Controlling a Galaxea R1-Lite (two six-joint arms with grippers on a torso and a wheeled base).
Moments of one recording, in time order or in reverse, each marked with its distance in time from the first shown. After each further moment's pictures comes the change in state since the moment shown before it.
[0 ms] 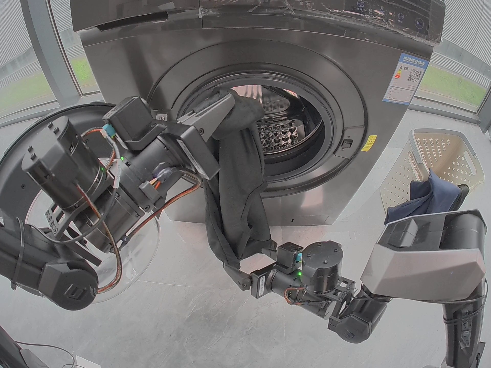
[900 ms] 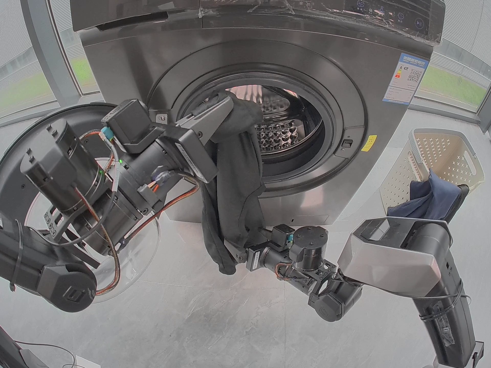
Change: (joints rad) left arm 0.000 -0.007 0.016 0.000 0.001 0.000; right arm -0.106 0.206 -0.313 -0.001 0.059 0.007
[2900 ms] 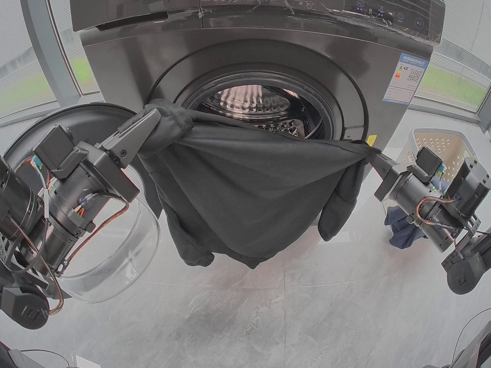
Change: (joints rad) left arm 0.129 -0.203 0.259 -0.070 -0.008 -0.004; right arm -0.266 -0.826 0.554 -0.060 0.067 -0.036
